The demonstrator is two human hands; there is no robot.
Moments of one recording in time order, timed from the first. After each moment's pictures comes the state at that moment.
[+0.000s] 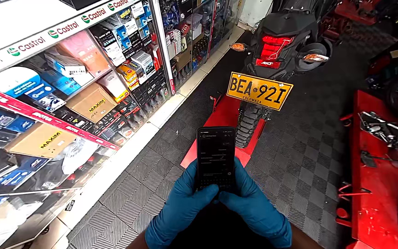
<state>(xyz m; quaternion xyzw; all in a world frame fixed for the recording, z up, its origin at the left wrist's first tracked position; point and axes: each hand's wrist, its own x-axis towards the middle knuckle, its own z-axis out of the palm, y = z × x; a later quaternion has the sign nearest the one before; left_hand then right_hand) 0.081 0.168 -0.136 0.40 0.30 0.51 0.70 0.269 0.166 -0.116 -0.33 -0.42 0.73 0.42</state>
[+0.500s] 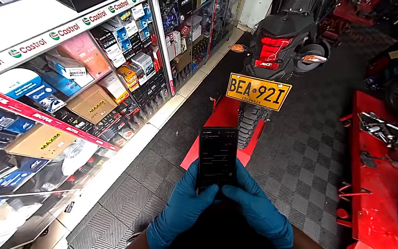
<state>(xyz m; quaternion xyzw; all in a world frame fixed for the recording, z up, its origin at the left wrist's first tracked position) 0.085 0.166 -0.134 0.42 0.30 0.50 0.70 0.275 0.163 -0.119 -0.33 -0.40 0.73 0.44</state>
